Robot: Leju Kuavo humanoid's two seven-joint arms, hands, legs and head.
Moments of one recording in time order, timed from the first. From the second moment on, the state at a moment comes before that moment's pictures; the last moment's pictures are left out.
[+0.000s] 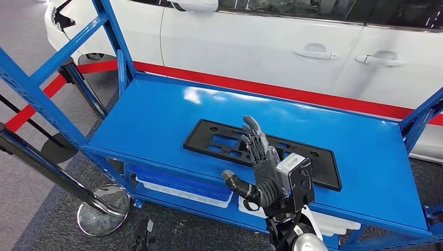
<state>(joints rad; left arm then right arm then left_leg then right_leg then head) -0.08 -0.03 -0.56 -0.22 0.95 0.38 -0.26 -0.28 -0.14 0.73 -1.61 -0.14 -0.47 -0.19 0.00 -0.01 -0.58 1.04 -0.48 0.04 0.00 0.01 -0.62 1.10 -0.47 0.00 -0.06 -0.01</state>
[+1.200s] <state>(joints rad) -0.09 -0.02 -0.60 -0.22 1.07 0.47 -0.34 -0.29 -0.01 0.95 -1.59 0.15 -0.39 -0.15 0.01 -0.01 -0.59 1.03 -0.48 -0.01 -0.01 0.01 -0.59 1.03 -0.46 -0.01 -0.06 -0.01</state>
